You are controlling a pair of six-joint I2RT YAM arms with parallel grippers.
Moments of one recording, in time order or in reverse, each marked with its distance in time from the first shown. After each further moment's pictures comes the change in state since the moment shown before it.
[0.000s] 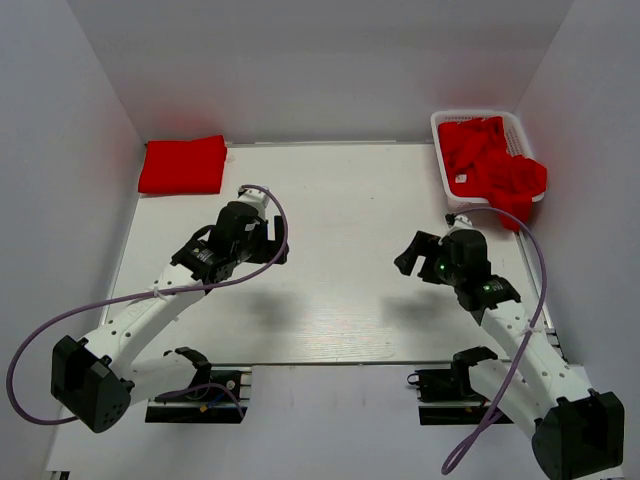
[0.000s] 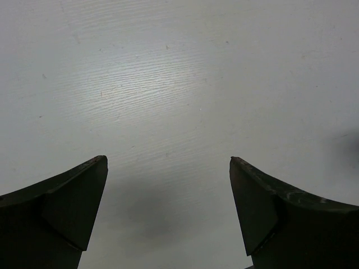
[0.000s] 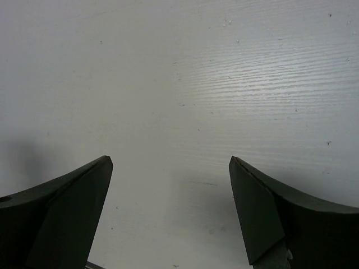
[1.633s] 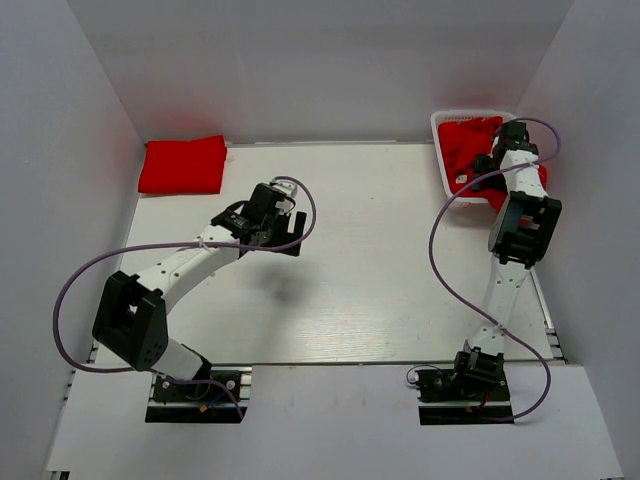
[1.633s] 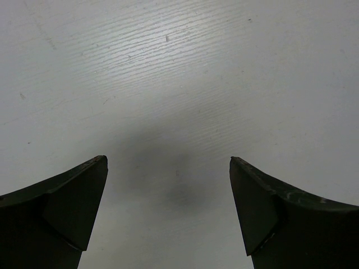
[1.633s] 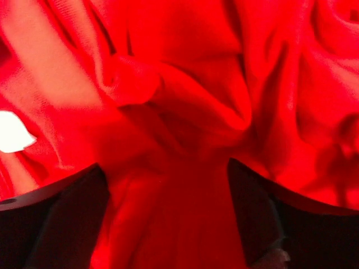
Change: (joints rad) left arm 0.015 0.362 0.182 -0.039 0.041 0.115; right arm -0.520 1.566 1.605 -0.469 0.253 -0.643
